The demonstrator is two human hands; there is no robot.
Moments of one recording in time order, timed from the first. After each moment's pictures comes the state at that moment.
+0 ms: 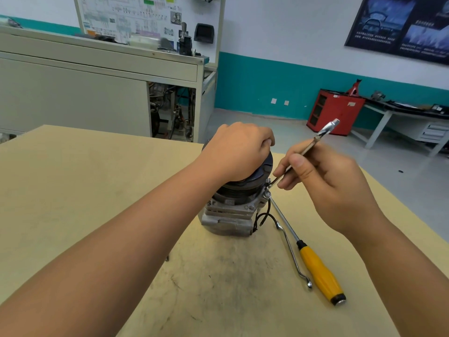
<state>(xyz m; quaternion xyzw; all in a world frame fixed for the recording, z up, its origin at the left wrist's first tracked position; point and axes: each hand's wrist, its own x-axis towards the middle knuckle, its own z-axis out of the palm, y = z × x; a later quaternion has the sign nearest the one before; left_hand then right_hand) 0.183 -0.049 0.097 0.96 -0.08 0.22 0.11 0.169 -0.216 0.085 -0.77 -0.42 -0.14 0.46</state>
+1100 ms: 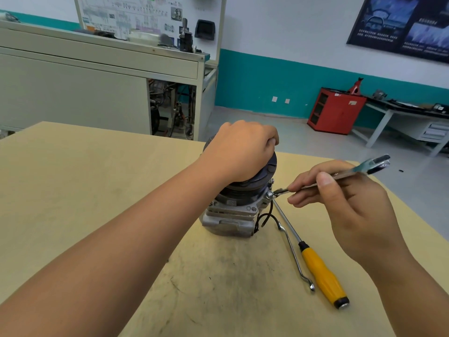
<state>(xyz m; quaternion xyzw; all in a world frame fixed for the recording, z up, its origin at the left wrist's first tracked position) 0.187 -0.049 0.095 0.97 -0.08 0.22 0.12 0.157 -0.232 0.064 -0.76 -0.36 -0.15 0.52</state>
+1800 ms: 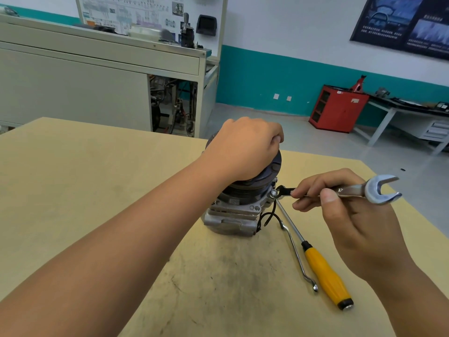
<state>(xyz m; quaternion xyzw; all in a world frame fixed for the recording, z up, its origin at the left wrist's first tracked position) 0.186 -0.050 0.096 0.96 -0.08 0.22 0.12 0.152 -0.235 0.056 -0.77 -0.40 -0.19 0.46</state>
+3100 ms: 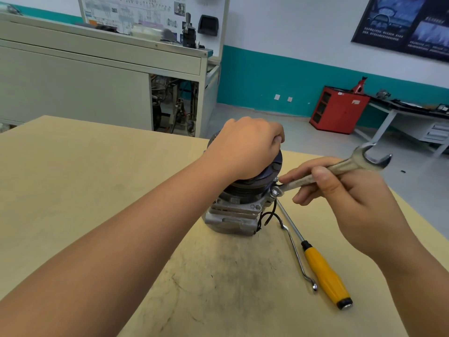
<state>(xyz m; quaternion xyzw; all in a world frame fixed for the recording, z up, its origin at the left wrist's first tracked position) 0.185 -0.050 0.097 0.96 -0.09 0.22 0.12 0.160 -0.227 0.077 -0.79 -0.38 -0.11 0.47</state>
